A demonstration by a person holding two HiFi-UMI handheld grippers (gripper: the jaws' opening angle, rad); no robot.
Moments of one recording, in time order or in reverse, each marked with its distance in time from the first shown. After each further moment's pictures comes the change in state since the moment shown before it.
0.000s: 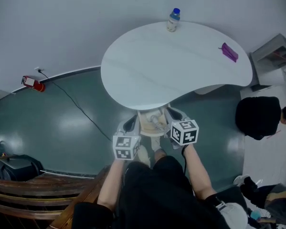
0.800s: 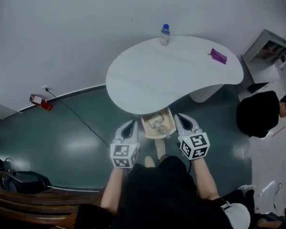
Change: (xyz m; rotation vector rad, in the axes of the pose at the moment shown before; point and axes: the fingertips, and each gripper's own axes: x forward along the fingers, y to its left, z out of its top) left arm -0.098 -0.025 0.058 0.116 -0.168 -0.022; right arm -0.137 0.048 0.045 -0.148 -0.325 -0.071
